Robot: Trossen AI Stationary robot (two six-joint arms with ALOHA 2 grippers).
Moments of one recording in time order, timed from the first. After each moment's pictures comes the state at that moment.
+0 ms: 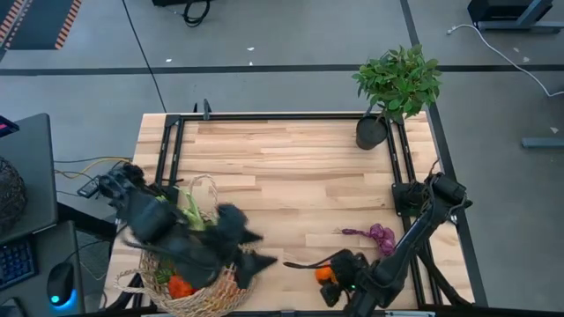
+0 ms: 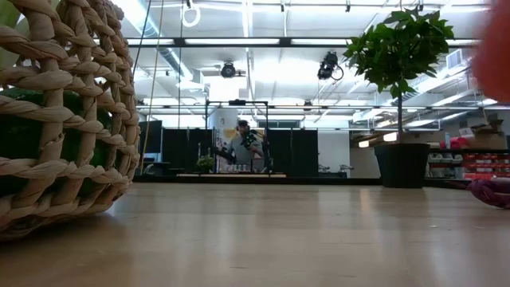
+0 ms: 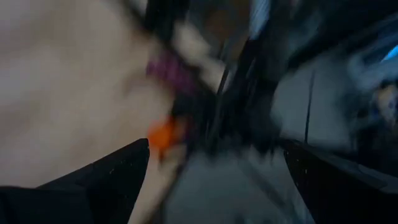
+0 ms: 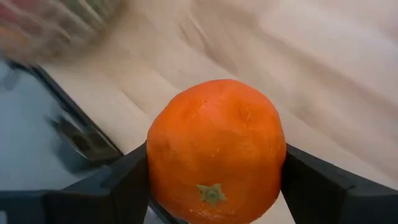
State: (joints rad) left arm -0.70 1.80 2.25 -1.08 -0.59 -1.28; right arm 0.87 1.92 1.45 -0.83 0.51 1.82
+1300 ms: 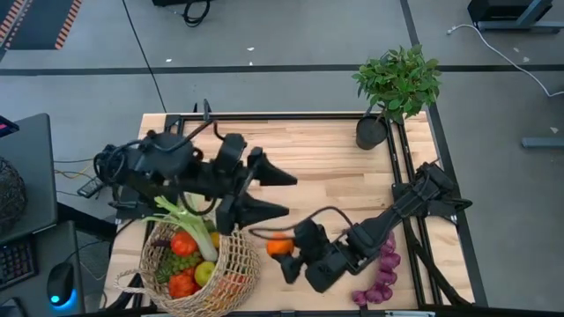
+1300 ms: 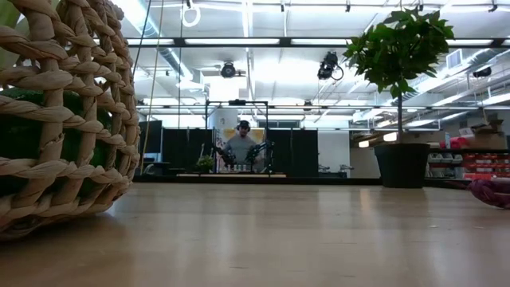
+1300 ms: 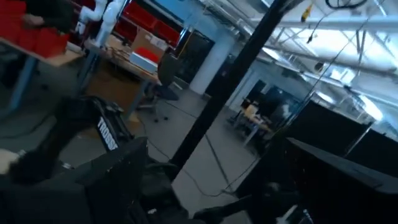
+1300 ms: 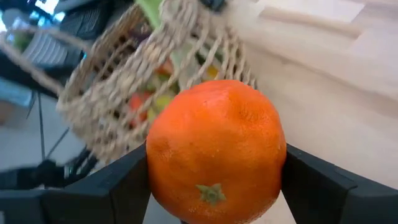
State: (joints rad) left arm -0.39 1.68 2.25 -0.43 -0.17 -0.56; right arm 0.61 1.91 1.80 -0.70 0.66 1.34
